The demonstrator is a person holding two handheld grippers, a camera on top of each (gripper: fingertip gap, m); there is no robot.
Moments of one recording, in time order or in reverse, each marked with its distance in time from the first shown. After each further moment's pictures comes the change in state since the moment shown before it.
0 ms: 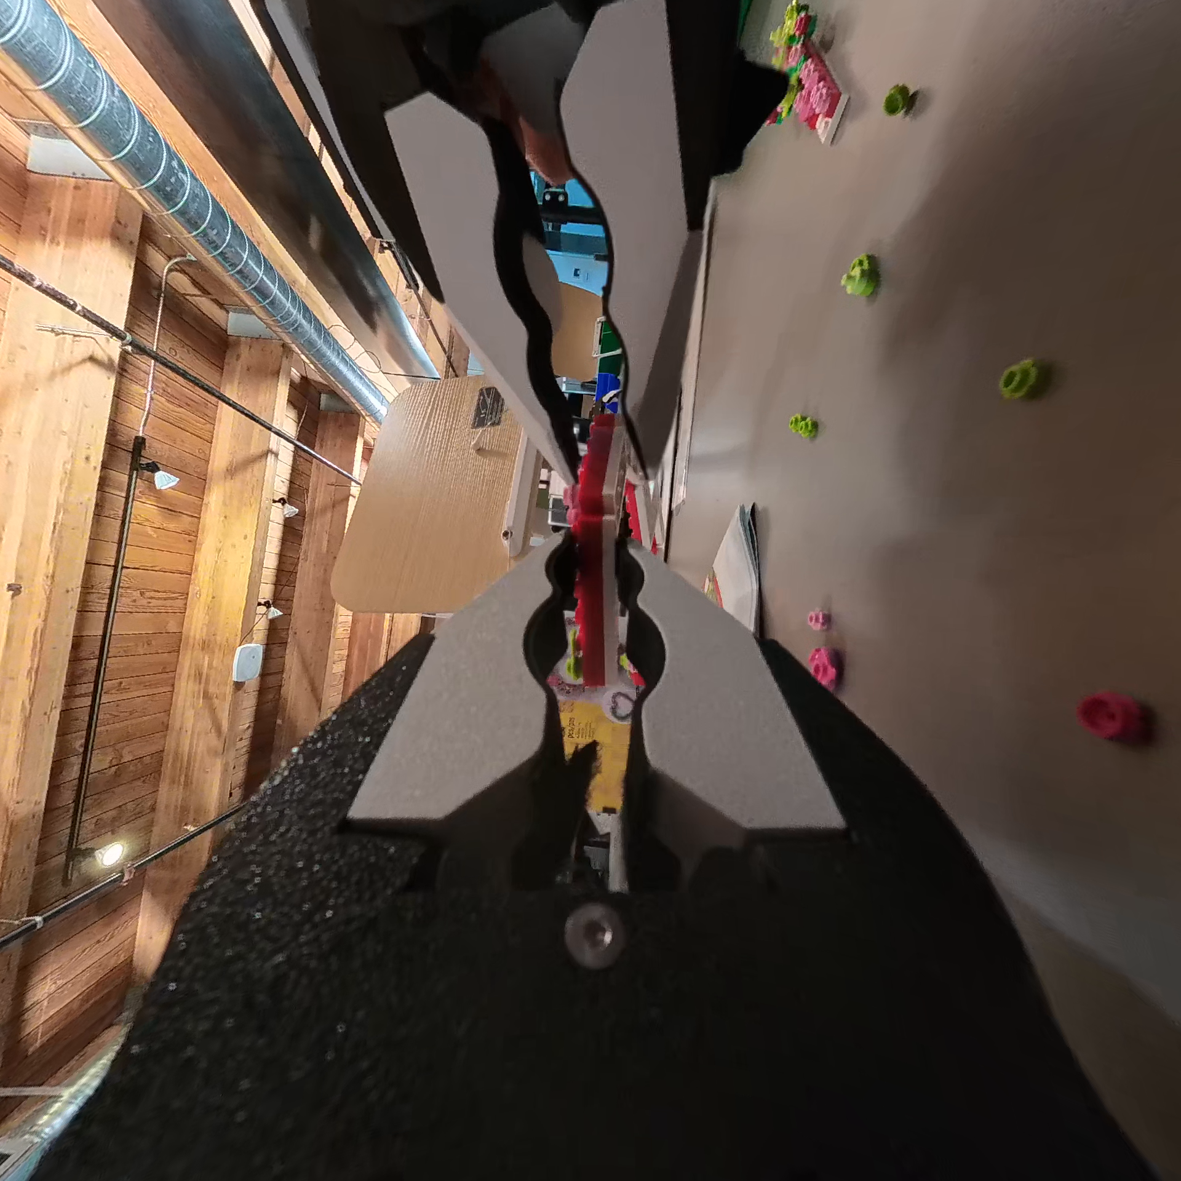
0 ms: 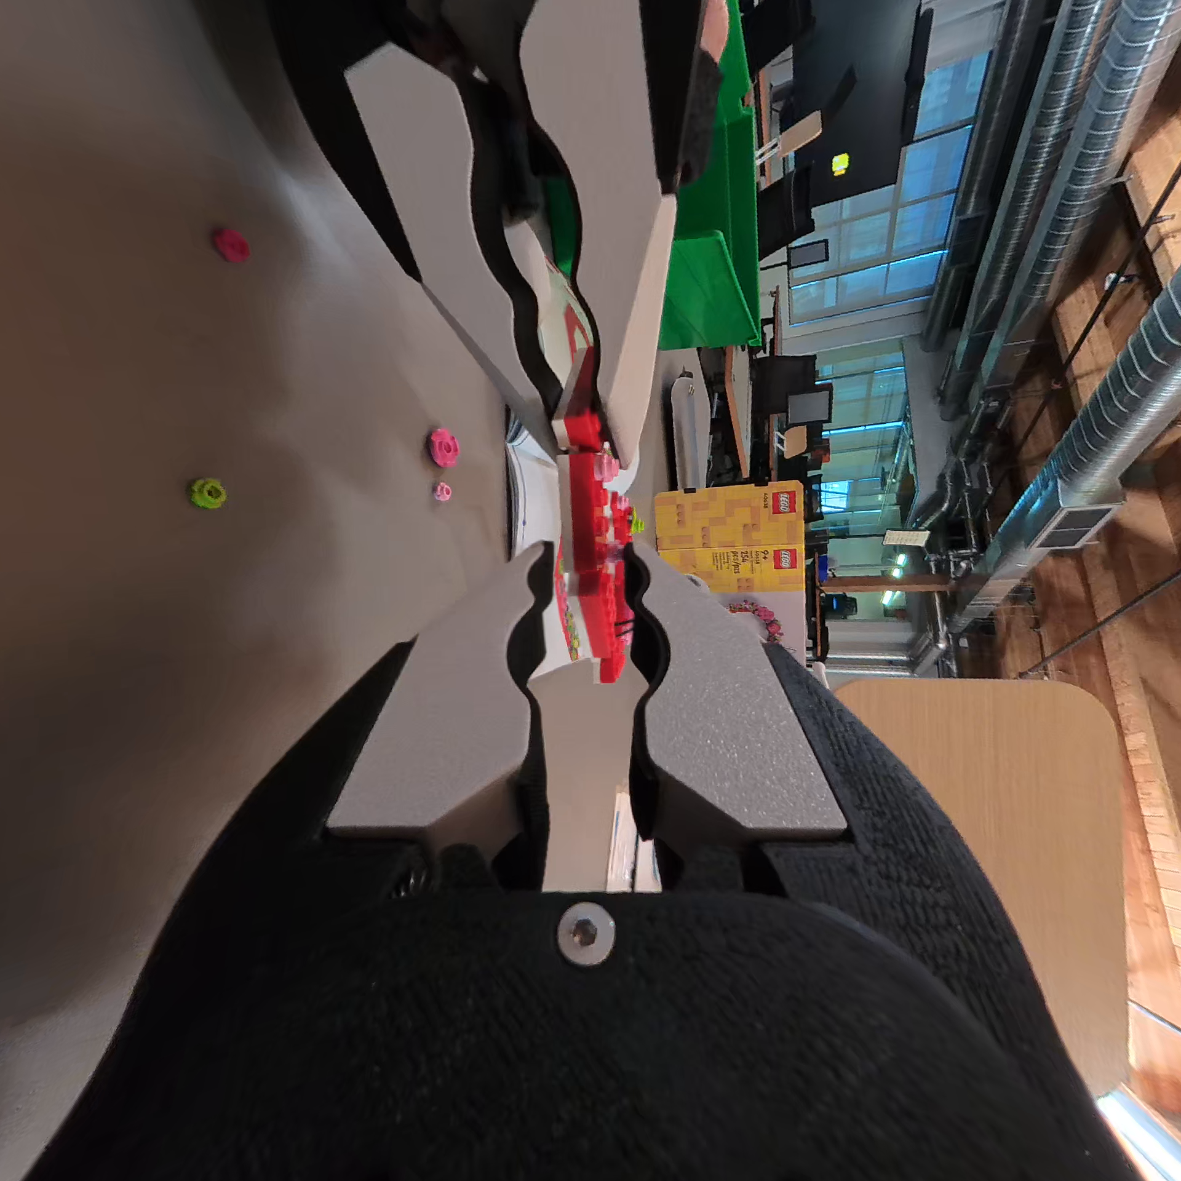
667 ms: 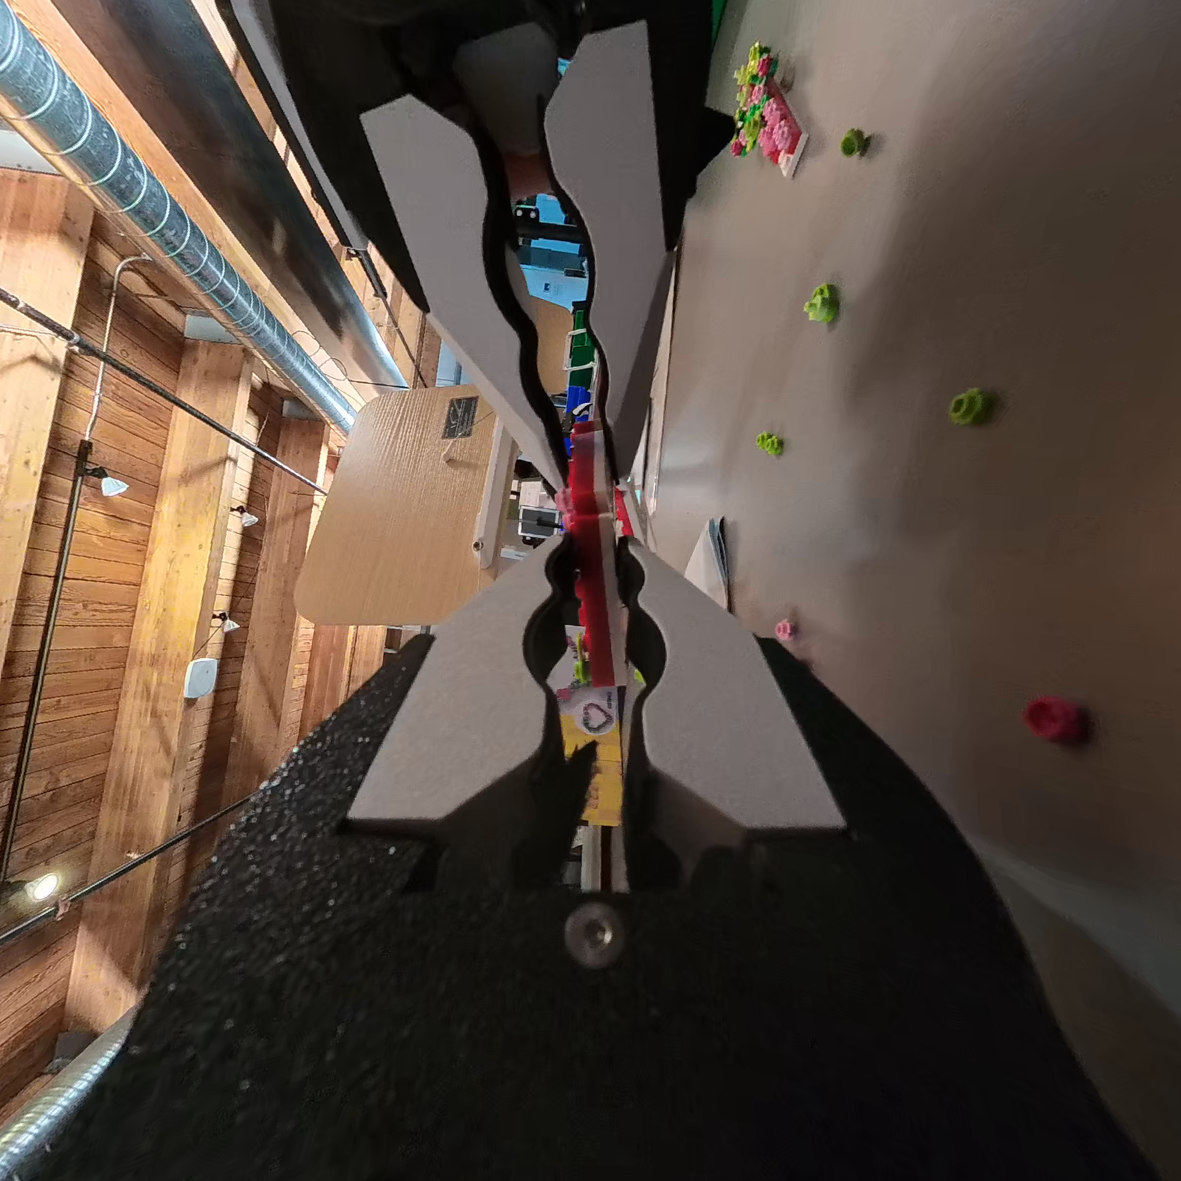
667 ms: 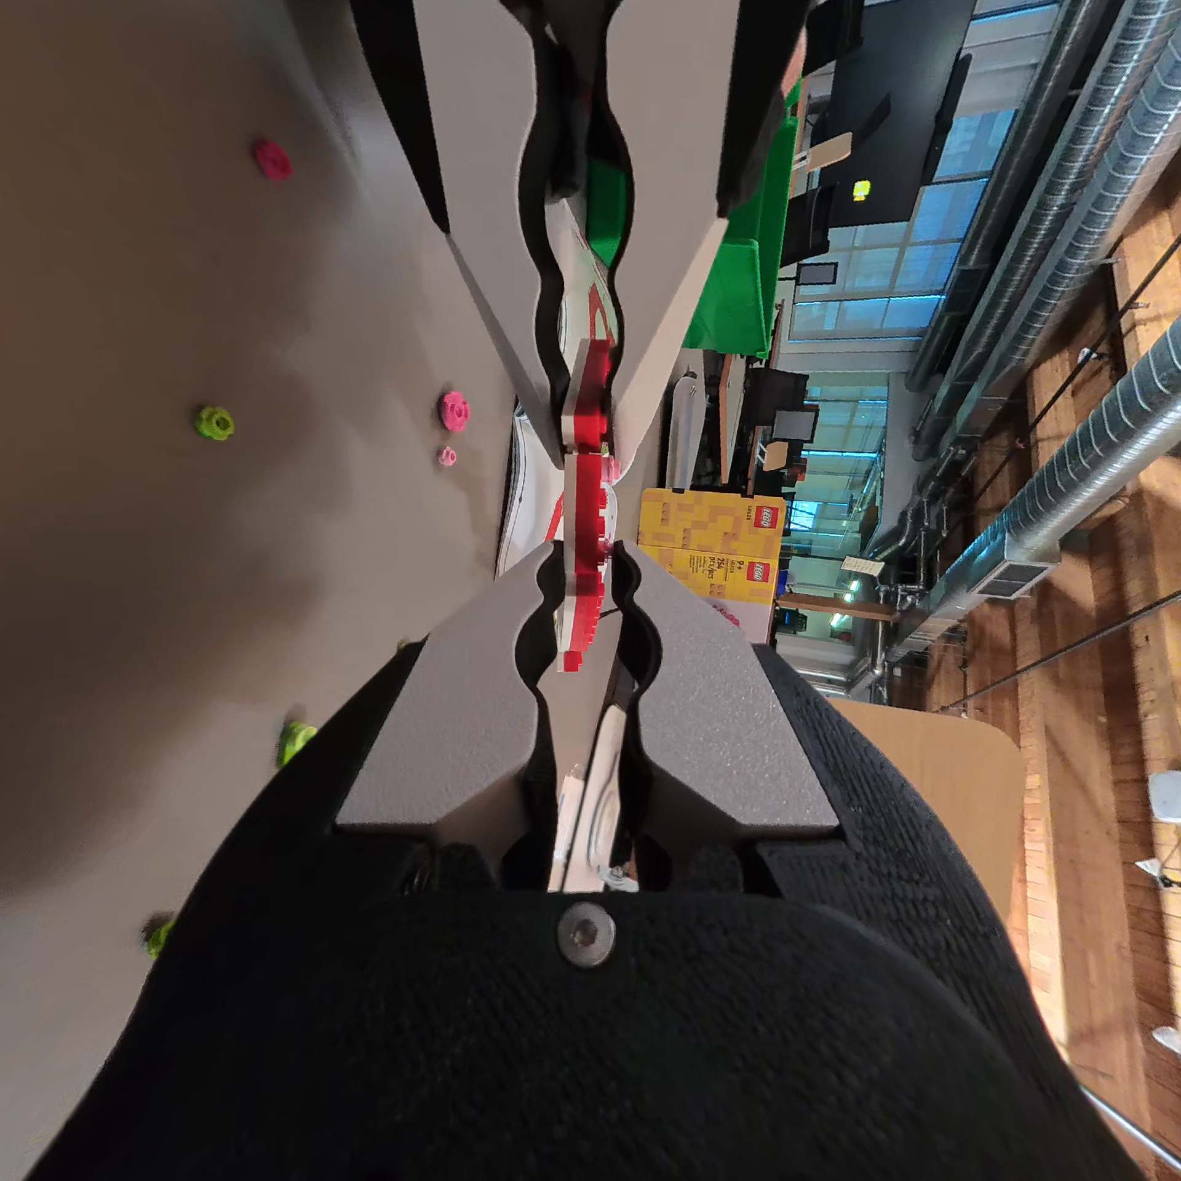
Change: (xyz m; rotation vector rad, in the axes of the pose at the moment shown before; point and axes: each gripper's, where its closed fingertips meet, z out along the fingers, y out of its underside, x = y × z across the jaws) left arm 0.008 -0.003 0.000 0.022 0.051 -0.032; right arm -0.003 0.003 -0.002 -0.035 -0.018 -0.164
